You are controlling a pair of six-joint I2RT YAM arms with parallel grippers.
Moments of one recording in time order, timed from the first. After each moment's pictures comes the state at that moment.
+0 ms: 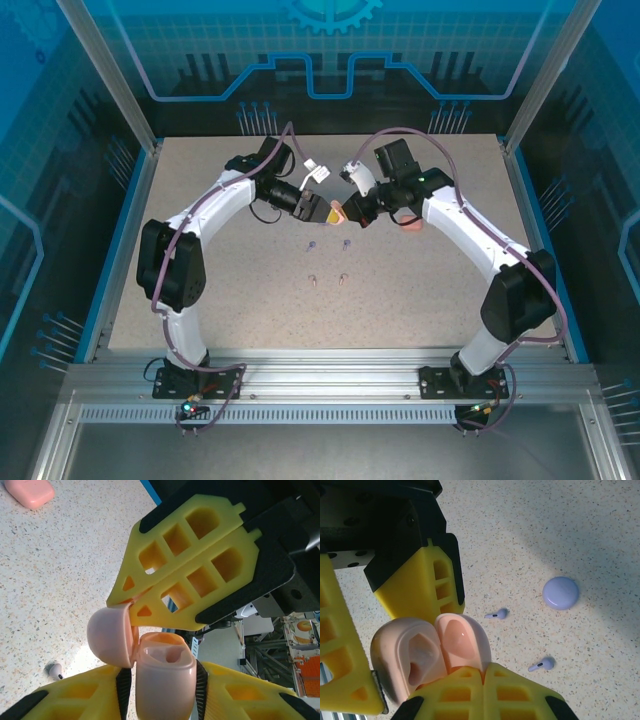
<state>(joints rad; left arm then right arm) -0.35 1.90 1.63 -0.89 1.15 0.10 0.46 1.65 1.48 -0.75 -0.47 -0.18</state>
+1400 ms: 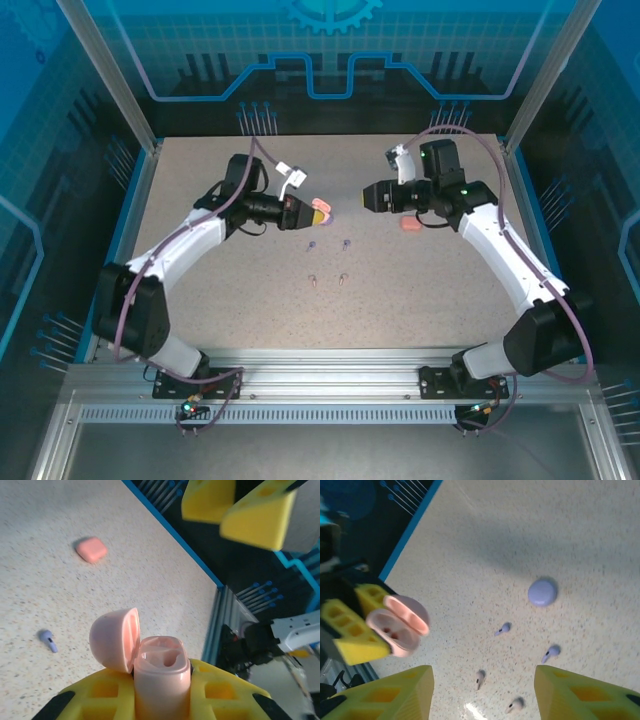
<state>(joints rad) -0.31 1.49 1.11 -0.22 0.93 -0.19 0.32 1.42 1.31 -0.63 -0.52 0.25</state>
